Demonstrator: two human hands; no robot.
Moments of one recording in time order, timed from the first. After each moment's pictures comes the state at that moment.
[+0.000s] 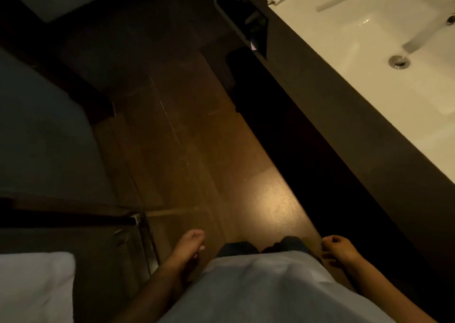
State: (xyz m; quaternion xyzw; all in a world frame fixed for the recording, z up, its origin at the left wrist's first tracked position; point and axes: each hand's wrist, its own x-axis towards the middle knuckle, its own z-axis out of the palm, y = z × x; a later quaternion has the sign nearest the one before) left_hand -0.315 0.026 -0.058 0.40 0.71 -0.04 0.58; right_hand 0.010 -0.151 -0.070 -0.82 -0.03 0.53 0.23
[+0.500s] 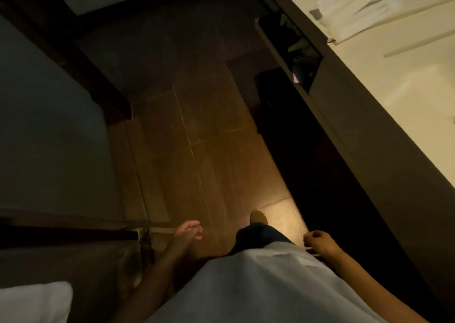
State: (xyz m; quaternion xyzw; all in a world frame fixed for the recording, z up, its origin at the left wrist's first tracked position) left_hand -0.322 0.186 -0.055 0.37 0.72 0.08 0.58; right_hand -0.003 0.062 -0.080 -0.80 -0.10 0.56 0.20
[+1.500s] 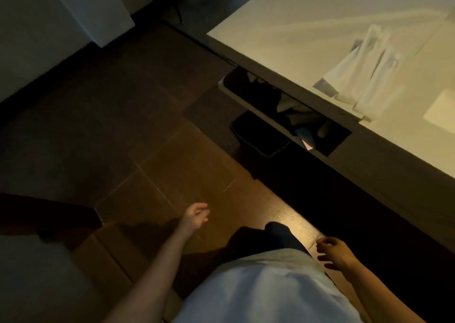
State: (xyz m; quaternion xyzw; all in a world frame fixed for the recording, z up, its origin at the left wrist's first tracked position) left_hand -0.214 0.701 -0.040 0.58 0.58 -0.10 0.57; right_hand -0.026 0.396 -0.055 -0.82 0.09 0.47 0.32
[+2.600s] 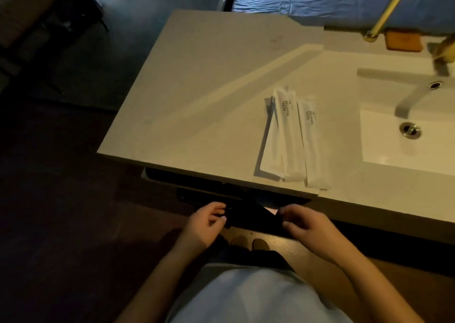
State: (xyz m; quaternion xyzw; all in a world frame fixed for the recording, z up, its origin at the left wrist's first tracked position) left_hand 0.099 0.803 0.037 0.82 0.18 -0.19 0.50; right_hand 0.146 0.553 0.090 -0.87 -0.07 0.33 0.35
